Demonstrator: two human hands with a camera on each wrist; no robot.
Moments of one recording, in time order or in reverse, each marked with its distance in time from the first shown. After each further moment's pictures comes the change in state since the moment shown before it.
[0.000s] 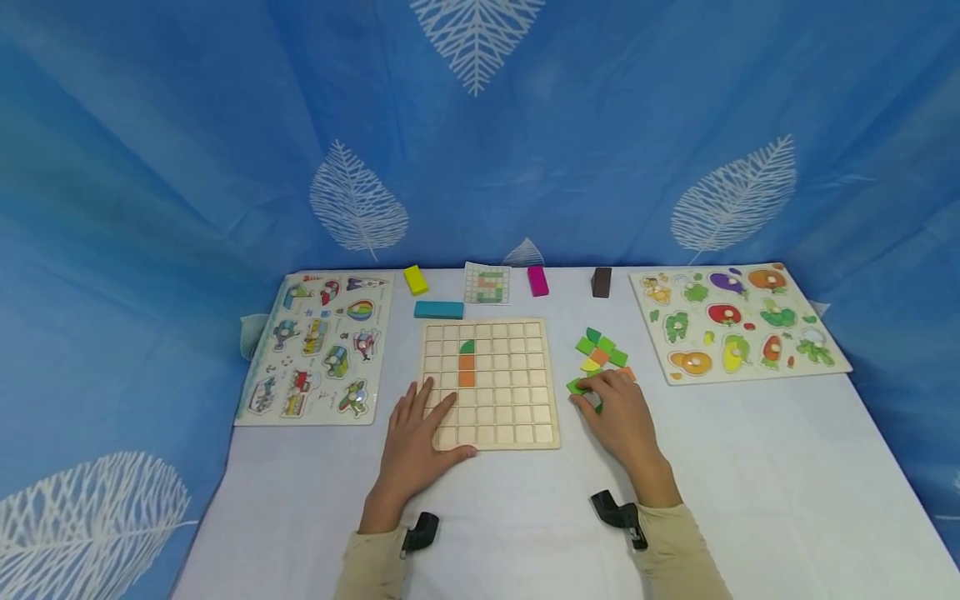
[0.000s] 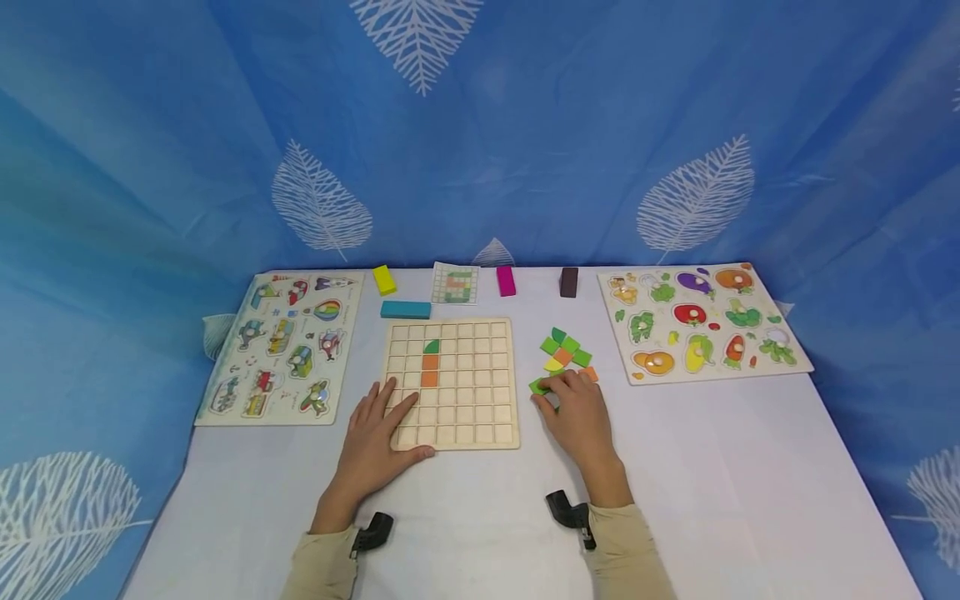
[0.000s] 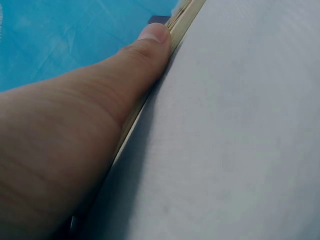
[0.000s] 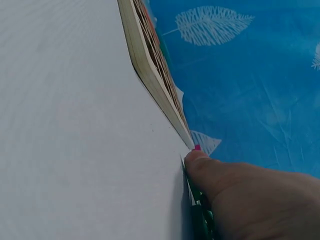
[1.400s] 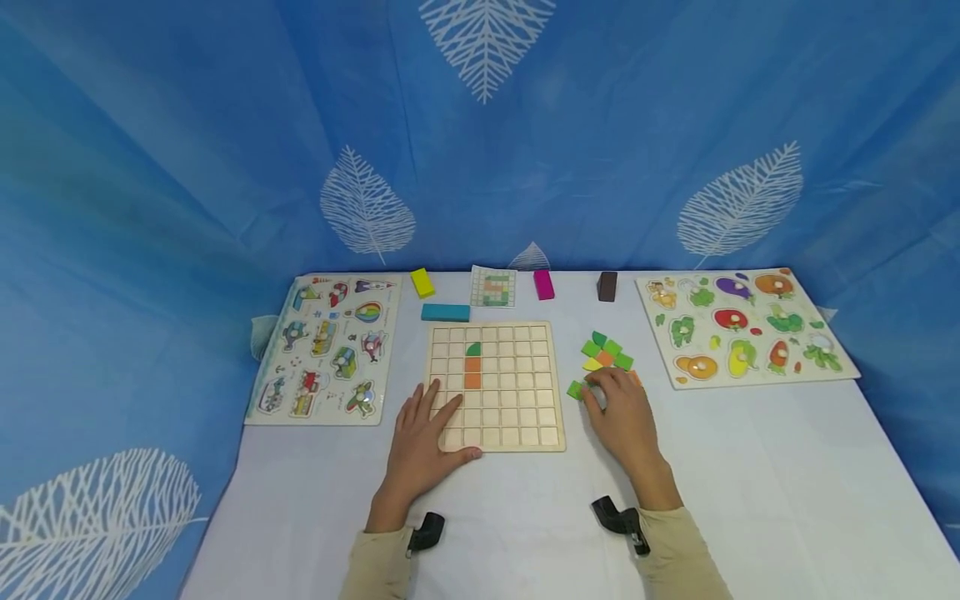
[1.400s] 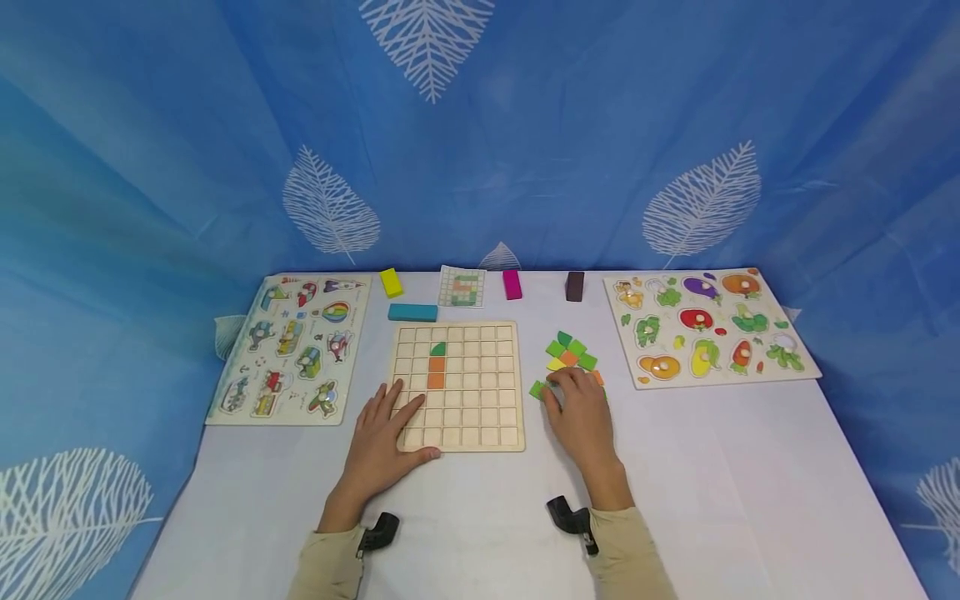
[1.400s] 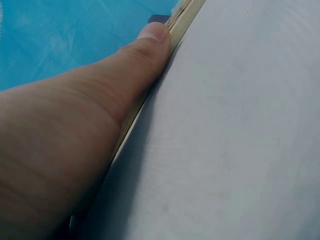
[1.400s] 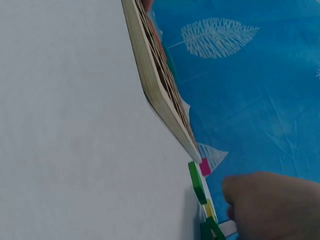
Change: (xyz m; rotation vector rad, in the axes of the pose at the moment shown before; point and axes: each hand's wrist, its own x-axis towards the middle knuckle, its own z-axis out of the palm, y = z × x) left_hand -0.001 0.001 -0.001 0.009 0.005 -0.006; right_hand 0.004 -0.007 0.000 0.038 0.062 0.069
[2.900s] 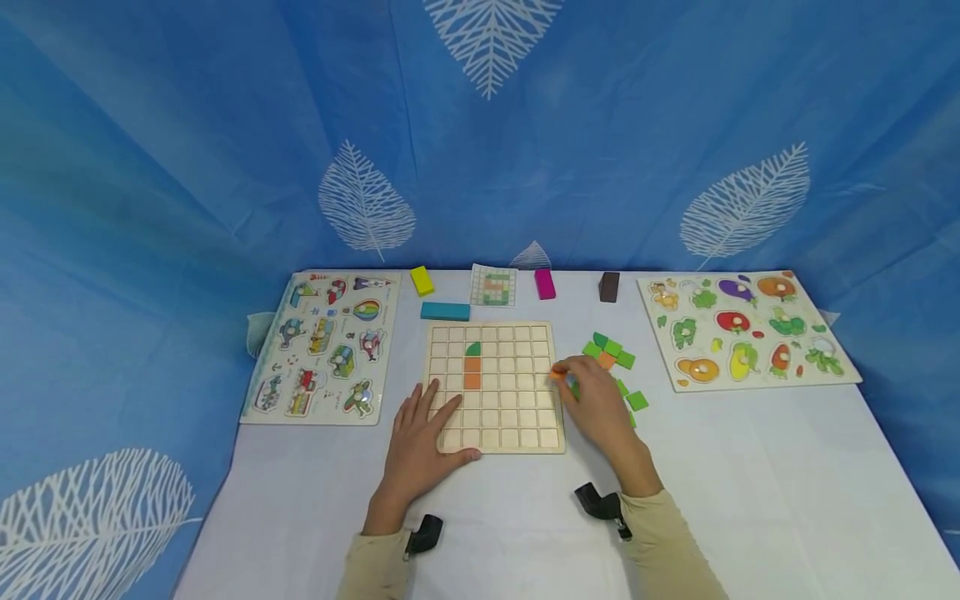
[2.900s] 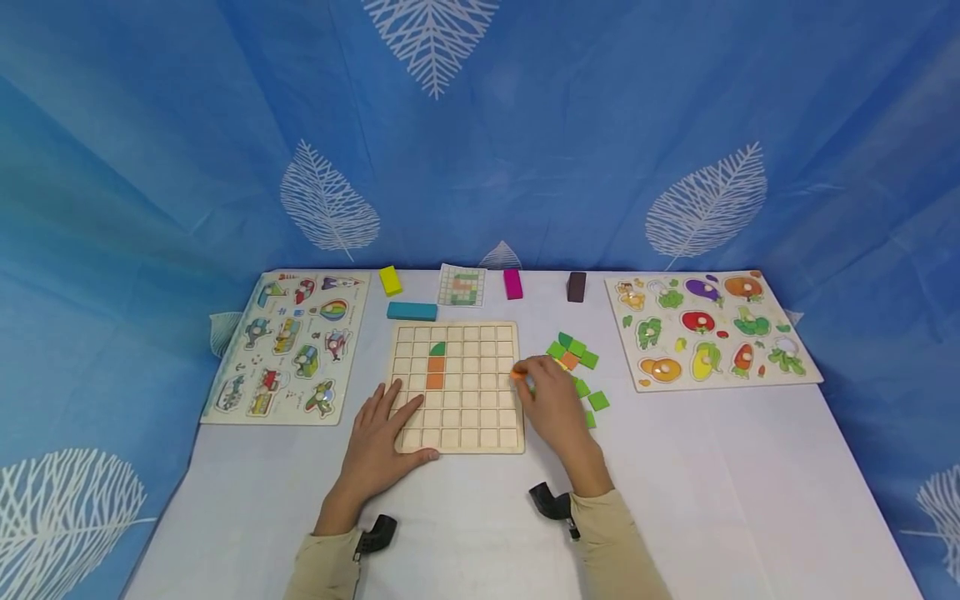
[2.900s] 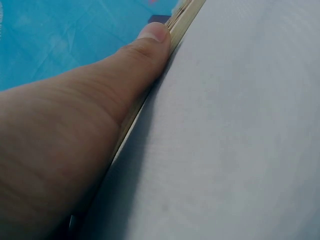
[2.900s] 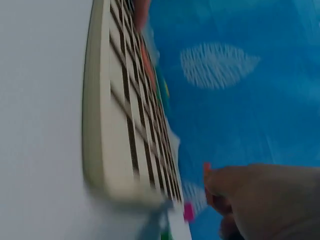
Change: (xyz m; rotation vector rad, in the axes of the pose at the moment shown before) left_hand 0.000 0.000 -0.002 -0.021 -0.014 -0.013; right_hand 0.026 -0.042 0.002 0.093 -0.137 -0.065
